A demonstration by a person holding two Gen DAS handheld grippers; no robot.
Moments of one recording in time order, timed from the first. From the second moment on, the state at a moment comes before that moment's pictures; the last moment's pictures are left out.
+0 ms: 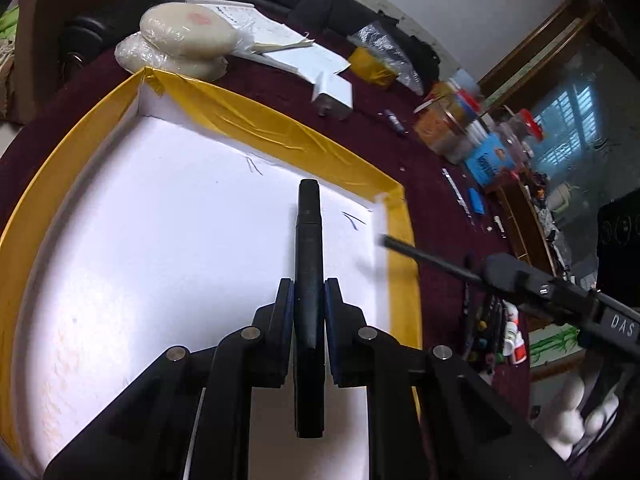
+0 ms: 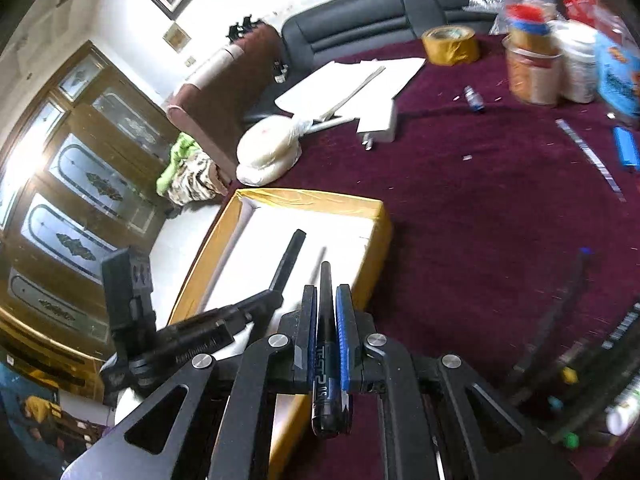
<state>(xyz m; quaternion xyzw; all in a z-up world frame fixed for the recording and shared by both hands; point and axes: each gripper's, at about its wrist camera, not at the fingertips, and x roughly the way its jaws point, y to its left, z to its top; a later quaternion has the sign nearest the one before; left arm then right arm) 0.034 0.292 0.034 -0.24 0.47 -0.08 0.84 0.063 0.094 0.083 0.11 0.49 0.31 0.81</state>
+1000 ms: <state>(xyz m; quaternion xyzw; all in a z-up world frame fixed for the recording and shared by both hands) -0.020 0.296 0.064 -0.23 0.40 -0.04 0.89 0.026 0.060 0.075 0.08 0.42 0.23 0.87</state>
